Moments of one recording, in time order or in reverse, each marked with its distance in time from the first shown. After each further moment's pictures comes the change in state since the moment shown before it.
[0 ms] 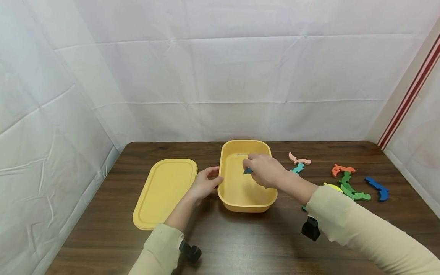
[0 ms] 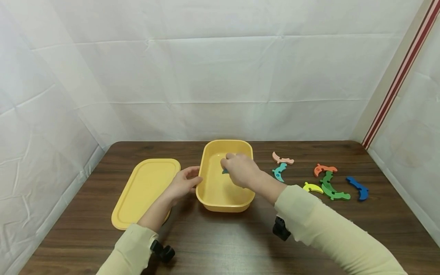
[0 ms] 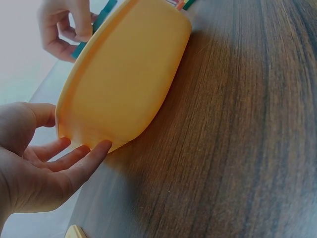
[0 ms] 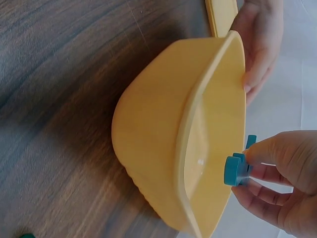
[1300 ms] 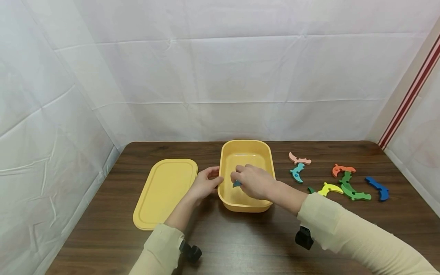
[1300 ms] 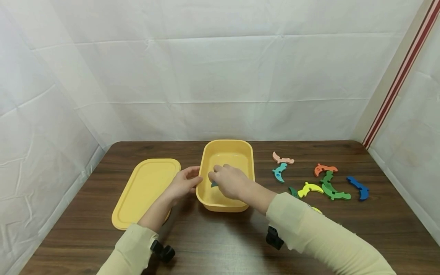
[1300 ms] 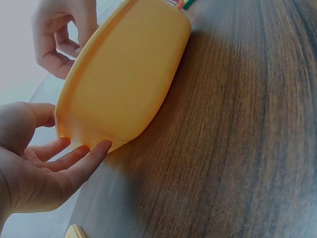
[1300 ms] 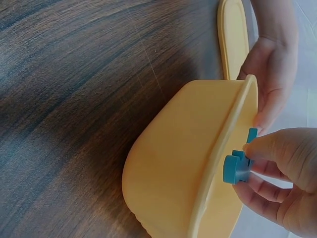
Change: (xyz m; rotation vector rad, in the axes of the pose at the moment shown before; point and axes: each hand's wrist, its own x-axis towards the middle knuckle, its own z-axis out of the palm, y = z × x) left_hand -0.001 0.003 0.000 0.018 0.003 -0.020; right_hand 0.002 -0.028 0.018 0.038 0.002 -0.100
